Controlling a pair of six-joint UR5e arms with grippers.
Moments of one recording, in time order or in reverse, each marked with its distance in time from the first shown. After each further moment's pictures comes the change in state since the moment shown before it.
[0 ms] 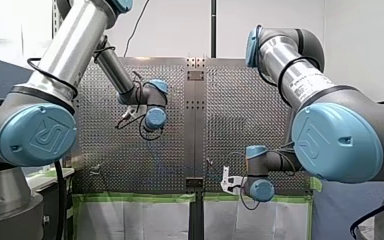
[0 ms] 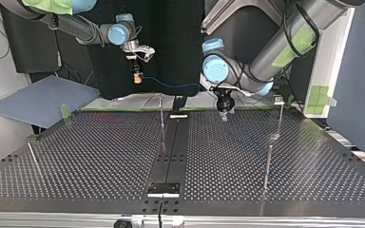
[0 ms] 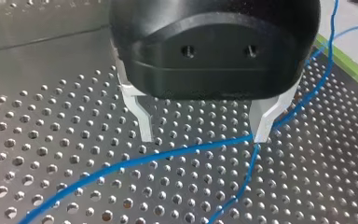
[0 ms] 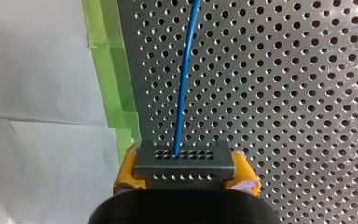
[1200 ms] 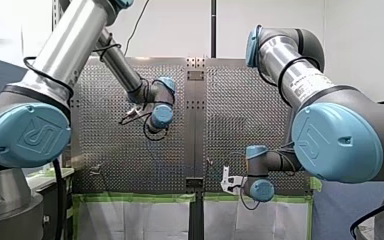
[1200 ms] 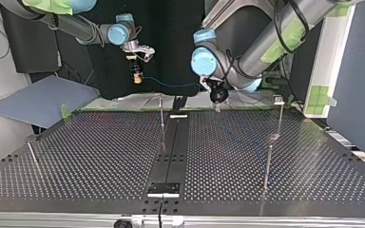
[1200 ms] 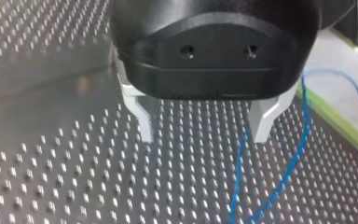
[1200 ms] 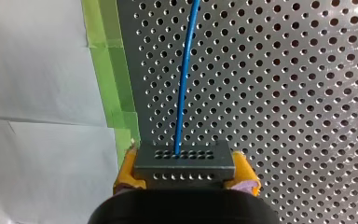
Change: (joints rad) left arm -0.098 0.005 0.013 -0.125 -0.095 0.050; right arm 0.000 0.000 0.000 -0.003 0.000 0.001
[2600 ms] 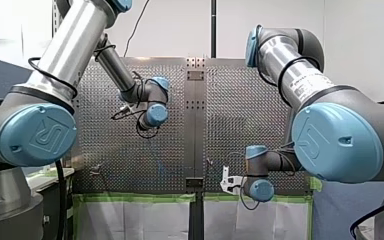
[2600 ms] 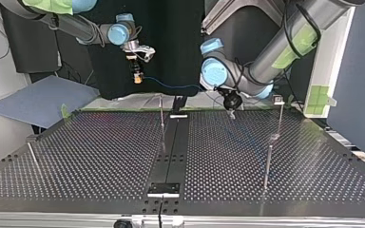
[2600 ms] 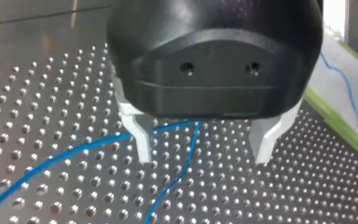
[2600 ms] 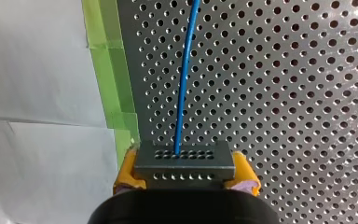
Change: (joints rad) left arm 0.089 0.001 0.016 0.022 -0.071 0.106; right arm 0.002 0.000 0.000 0.000 0.000 -0.004
